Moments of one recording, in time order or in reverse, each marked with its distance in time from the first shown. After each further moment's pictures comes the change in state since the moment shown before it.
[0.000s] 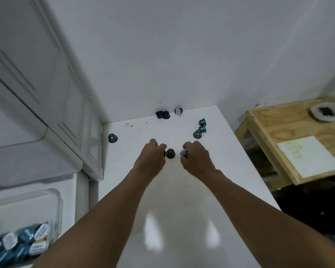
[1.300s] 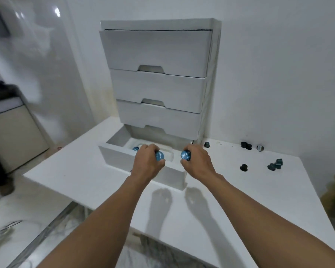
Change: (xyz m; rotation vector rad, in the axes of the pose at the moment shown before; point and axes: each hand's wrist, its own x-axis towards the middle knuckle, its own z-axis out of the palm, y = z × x) left_hand -0.418 -0.008 -0.131 -0.167 0.688 -0.641; right_hand -0.284 -0.205 -0.036 0.228 -0.096 -0.645
